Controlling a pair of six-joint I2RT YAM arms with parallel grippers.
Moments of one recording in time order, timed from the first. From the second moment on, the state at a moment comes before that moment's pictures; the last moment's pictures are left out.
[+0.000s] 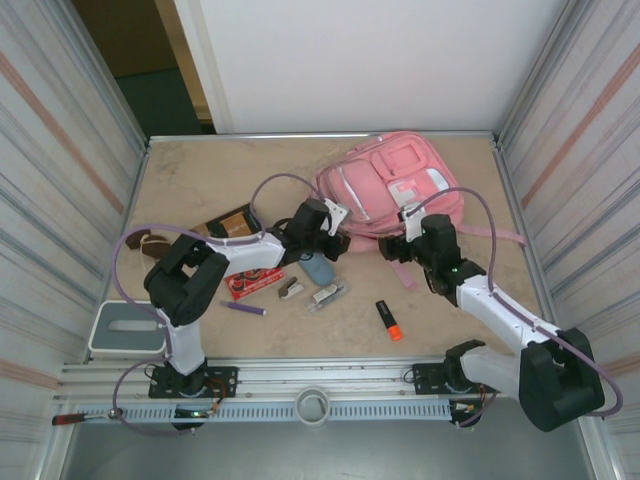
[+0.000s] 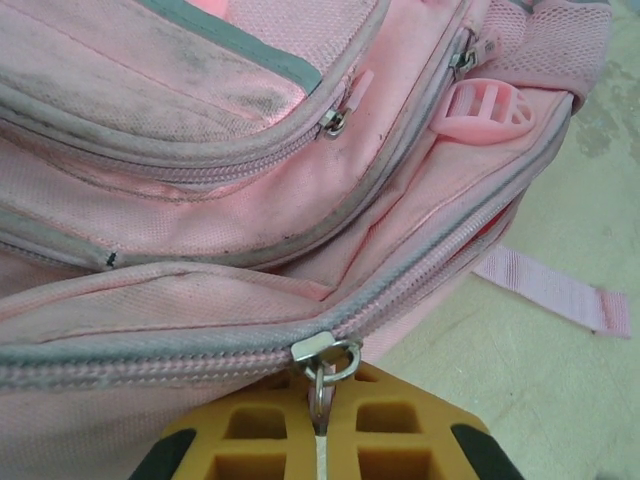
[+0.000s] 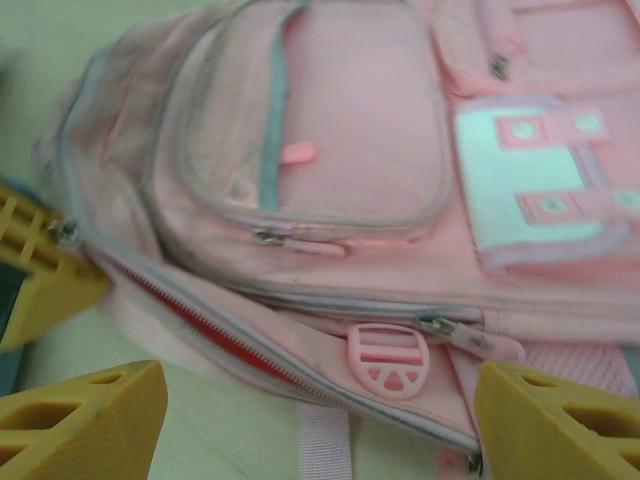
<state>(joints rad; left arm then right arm) -0.74 1.86 1.09 0.08 0.25 -0.21 0.37 1.10 0.53 0.03 -0.02 -0.06</state>
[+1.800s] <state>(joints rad) -0.69 1.77 1.08 -0.03 0.39 -0.21 0.43 1.26 0.57 0.10 -0.17 -0.52</state>
